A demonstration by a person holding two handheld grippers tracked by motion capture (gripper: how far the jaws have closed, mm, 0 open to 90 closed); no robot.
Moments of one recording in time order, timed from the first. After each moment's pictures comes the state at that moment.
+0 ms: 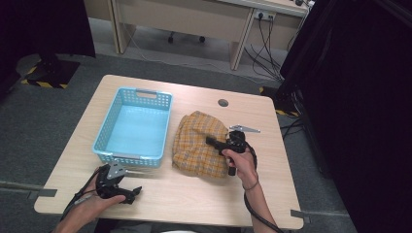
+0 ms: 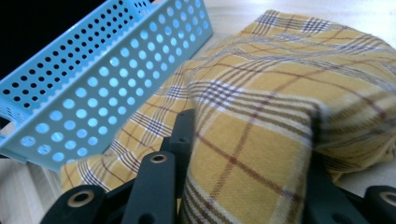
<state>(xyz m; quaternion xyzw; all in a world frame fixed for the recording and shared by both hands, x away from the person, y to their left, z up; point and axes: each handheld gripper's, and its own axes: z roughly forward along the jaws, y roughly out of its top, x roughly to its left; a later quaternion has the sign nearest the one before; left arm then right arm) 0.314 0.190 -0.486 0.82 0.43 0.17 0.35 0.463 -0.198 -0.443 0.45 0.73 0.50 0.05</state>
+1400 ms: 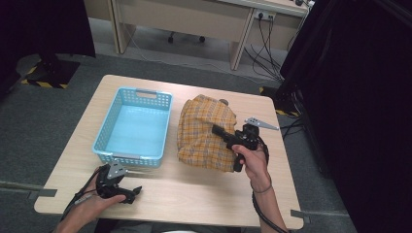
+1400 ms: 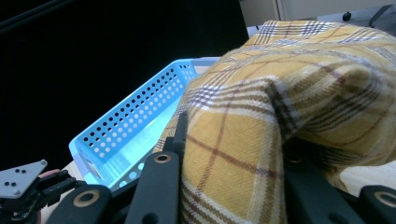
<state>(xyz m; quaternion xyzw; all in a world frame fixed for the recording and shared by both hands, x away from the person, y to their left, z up) 0.315 0.190 -0.486 0.82 0.43 0.17 0.35 0.434 -0.208 -0.374 0.42 0.69 0.59 0.06</state>
